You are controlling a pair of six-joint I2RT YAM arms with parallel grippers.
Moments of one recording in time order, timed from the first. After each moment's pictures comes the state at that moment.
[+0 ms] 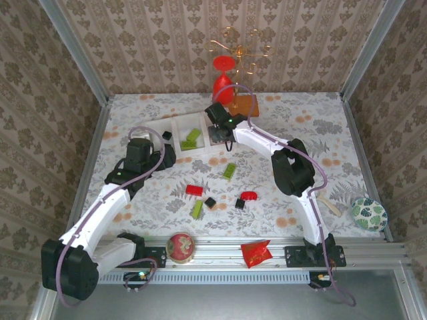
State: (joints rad) left arm -0.35 1.04 0.75 -0.39 -0.11 -0.44; right arm 0.60 2.26 1.92 -0.64 0.24 0.33
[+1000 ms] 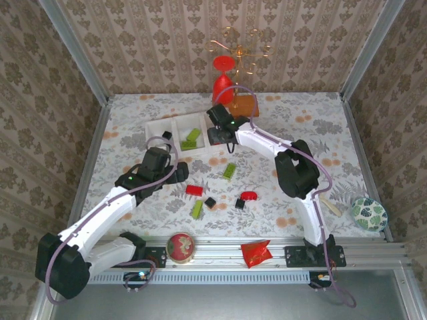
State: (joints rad) left arm -0.57 1.04 0.72 -0.52 -0.14 -0.52; right arm 0.61 2.17 1.81 -0.60 0.23 0.34
